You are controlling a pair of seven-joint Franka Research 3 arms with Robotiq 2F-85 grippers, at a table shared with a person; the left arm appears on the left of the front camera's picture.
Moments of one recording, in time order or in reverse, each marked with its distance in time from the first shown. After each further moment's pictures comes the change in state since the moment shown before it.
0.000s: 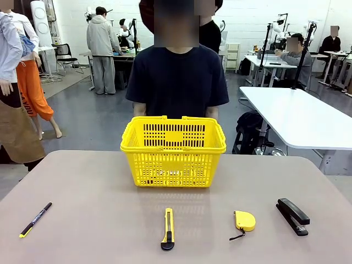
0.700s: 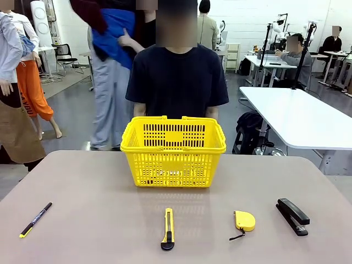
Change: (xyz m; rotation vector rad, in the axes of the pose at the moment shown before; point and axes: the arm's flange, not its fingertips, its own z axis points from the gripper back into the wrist) left arm 0.007 -0.004 -0.006 0.017 0.025 0.028; right arm 0.000 0.000 0.000 0.000 0.000 0.000
